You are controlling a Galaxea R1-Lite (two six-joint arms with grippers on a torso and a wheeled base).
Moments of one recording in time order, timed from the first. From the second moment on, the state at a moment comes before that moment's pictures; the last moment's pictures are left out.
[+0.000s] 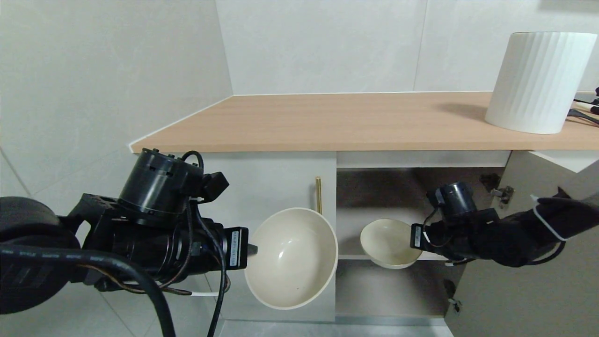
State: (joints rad) left arm -0.53 1.58 -0.90 0.08 -0.05 -0.46; right arm 0.35 2.06 -0.94 -0.35 -0.15 0.47
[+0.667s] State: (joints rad) left arm -0.53 1.60 -0.90 0.08 -0.05 -0.46; right arm 0.29 2.40 -1.24 -0.32 -0.25 0.48
